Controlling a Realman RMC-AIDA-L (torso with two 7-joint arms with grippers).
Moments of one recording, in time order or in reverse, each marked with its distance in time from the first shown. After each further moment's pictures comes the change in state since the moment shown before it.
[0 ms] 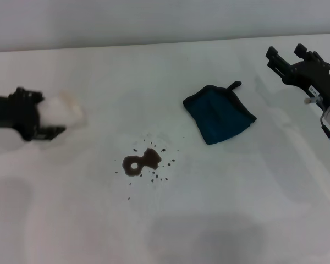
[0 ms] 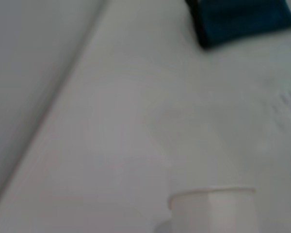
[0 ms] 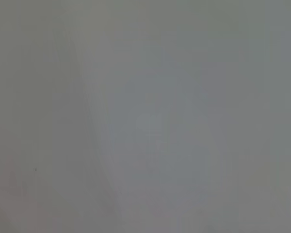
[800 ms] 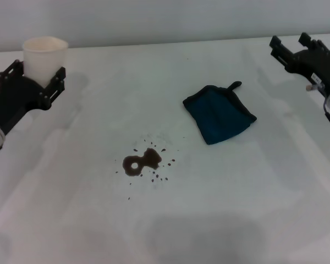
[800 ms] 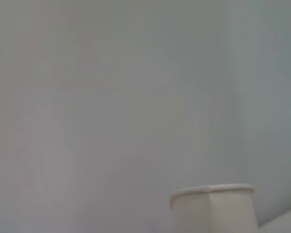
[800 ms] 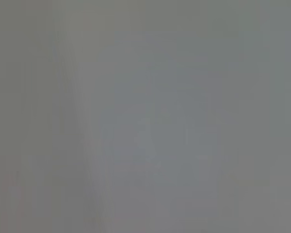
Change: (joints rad) left arm 0.350 -0.120 -0.002 0.325 -1.087 -0.046 0.501; right arm -0.002 0.000 -0.004 -0.102 0.001 -0.098 -0.003
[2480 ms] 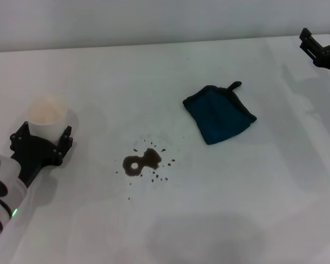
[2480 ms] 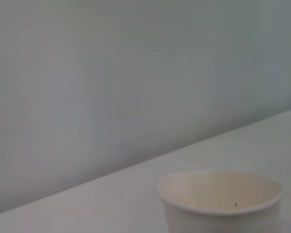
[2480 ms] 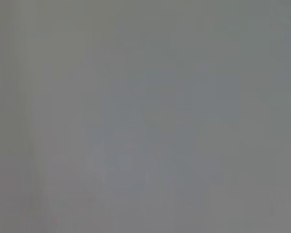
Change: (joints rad) left arm 0.172 -0.013 -0.002 0.286 -0.187 -0.234 0.440; right arm -0.085 -0.012 0.022 -0.115 0.010 -0.031 -0.011
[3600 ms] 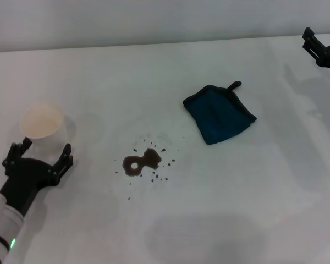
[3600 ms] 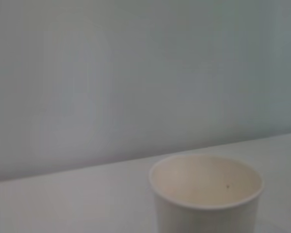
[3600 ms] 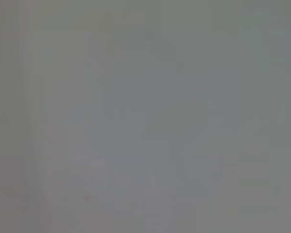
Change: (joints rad) left arm 0.146 0.000 0.000 0.094 -0.013 0.124 -0.007; right arm -0.008 -0.005 -0.003 -0.011 -0.002 0.000 -0.031
